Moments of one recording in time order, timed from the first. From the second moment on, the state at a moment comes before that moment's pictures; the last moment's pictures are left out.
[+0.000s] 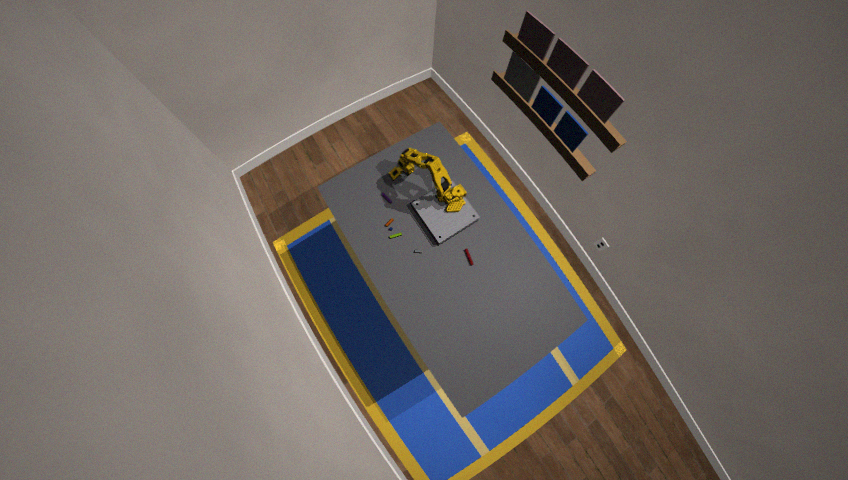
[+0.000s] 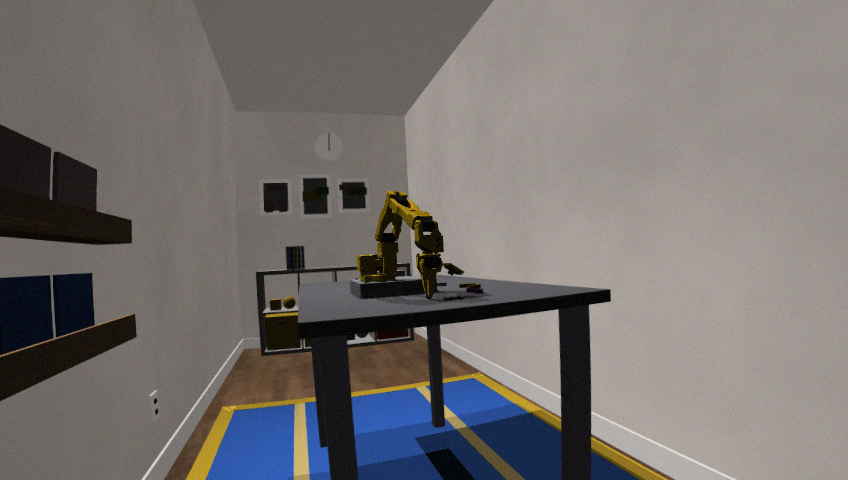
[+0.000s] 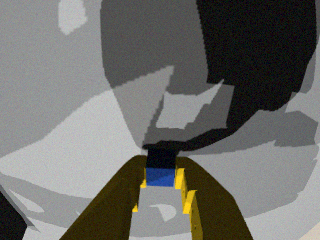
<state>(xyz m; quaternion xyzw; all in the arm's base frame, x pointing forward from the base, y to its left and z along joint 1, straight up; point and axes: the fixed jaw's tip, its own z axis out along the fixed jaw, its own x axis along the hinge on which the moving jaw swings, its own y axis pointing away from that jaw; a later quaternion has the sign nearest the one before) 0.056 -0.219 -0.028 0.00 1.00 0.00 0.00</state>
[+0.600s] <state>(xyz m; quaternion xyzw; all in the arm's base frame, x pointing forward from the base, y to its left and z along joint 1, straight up) 0.056 -0.219 -0.028 0.00 1.00 0.00 0.00</state>
